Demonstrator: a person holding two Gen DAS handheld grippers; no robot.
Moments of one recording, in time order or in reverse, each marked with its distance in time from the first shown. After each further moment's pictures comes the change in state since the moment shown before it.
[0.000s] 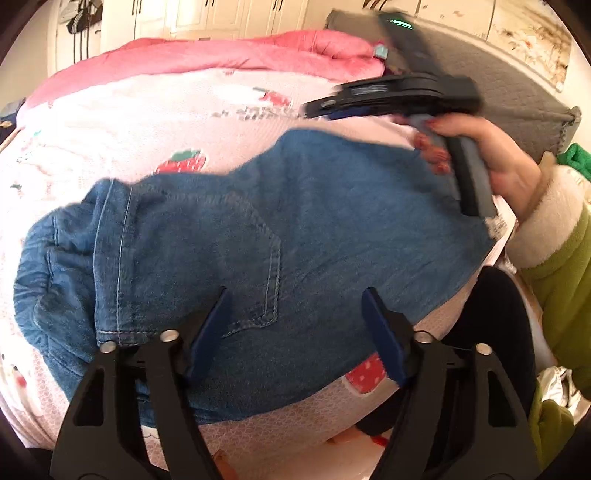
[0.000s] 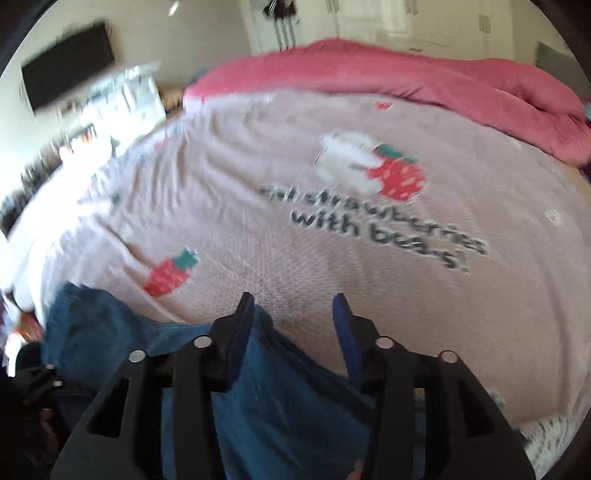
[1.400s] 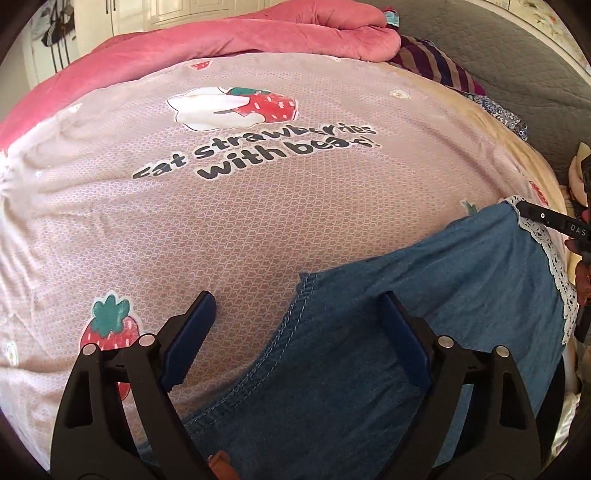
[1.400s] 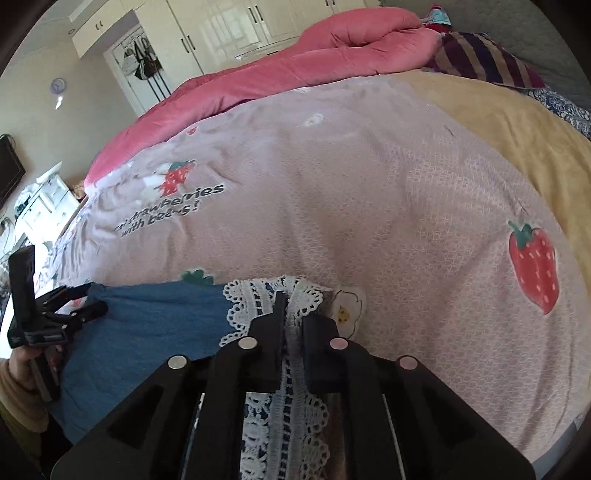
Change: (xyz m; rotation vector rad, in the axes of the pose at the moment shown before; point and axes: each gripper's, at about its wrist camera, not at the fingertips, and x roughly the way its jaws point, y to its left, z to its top) left arm 0.152 0.008 0.138 0.075 0.147 0.083; right arm -0.086 -0.170 -0.106 0.375 -0.059 -0.242
